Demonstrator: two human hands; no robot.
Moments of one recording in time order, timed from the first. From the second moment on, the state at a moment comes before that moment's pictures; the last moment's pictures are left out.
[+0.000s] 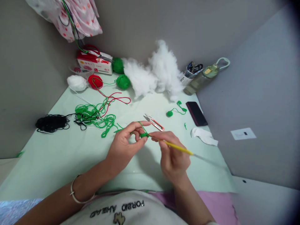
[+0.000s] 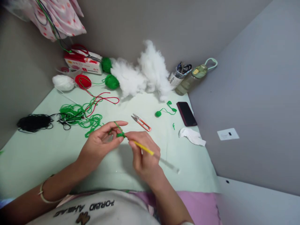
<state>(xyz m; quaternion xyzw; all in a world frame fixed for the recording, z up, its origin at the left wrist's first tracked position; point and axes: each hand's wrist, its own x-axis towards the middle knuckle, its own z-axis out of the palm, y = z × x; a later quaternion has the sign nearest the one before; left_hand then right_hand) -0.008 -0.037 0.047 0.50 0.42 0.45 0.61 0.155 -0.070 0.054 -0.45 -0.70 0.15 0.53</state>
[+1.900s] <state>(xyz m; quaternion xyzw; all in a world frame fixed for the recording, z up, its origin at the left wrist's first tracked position) -0.003 -0.035 0.058 0.44 0.40 0.46 0.65 0.156 -0.073 0.051 -0.44 -0.78 -0.03 0.44</state>
